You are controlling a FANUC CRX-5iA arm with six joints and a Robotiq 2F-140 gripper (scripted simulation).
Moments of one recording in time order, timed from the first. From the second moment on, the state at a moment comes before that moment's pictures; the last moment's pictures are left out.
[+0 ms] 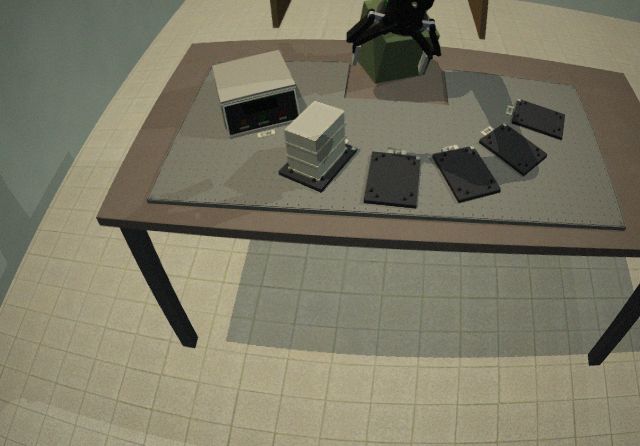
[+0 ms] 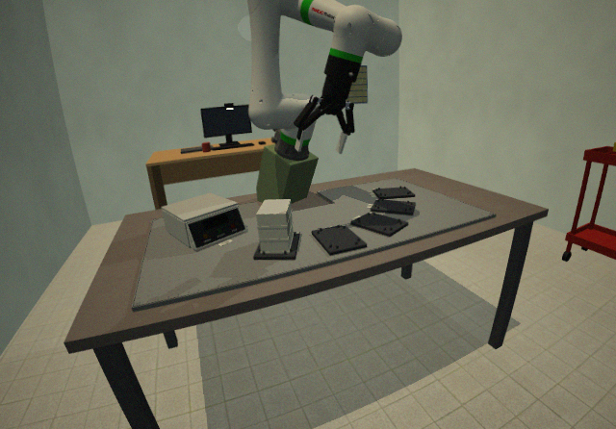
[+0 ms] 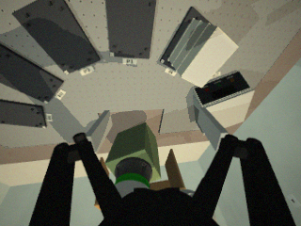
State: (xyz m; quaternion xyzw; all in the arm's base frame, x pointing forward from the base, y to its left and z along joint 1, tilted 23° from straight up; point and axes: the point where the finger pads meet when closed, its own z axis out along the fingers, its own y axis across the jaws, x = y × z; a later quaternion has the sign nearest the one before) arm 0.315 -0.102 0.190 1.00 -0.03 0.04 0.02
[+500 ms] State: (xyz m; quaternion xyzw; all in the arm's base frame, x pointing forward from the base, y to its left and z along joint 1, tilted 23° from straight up) arm 0.310 -0.151 0.222 0.99 -0.12 -0.03 -0.03
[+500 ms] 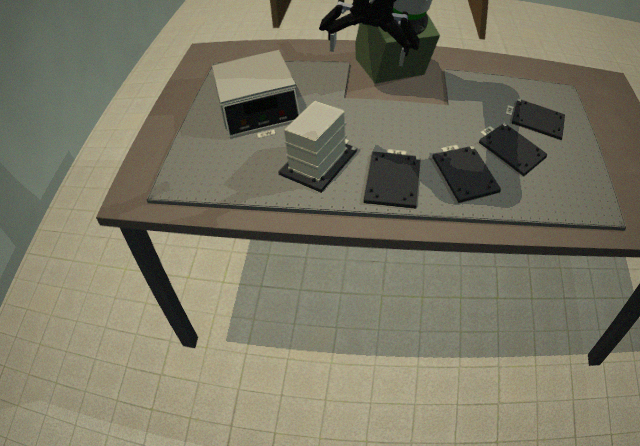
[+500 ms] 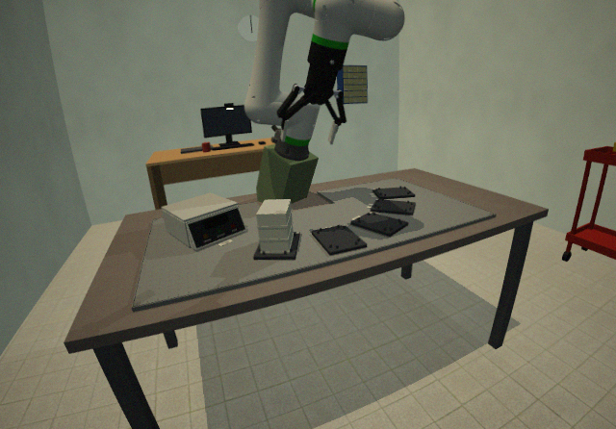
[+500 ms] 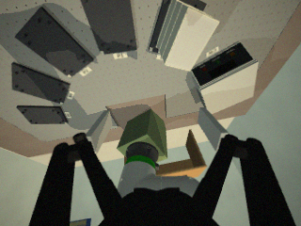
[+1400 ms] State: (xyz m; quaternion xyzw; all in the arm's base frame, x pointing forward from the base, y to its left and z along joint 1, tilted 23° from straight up) arm 0.291 -0.258 0.263 0.96 -0.23 -0.08 -0.16
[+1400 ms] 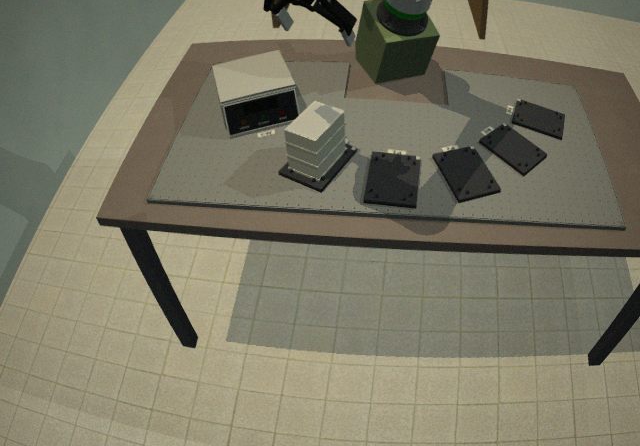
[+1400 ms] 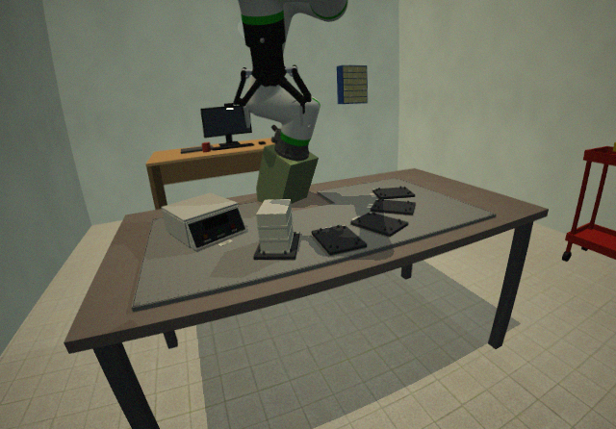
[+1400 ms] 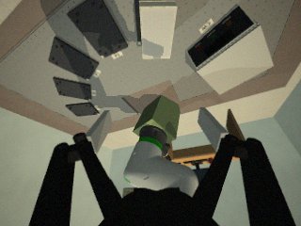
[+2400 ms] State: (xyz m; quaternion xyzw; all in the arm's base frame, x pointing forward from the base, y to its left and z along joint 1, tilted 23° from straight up) arm 0.320 -0.269 0.182 0.95 -0.24 -0.08 -0.18
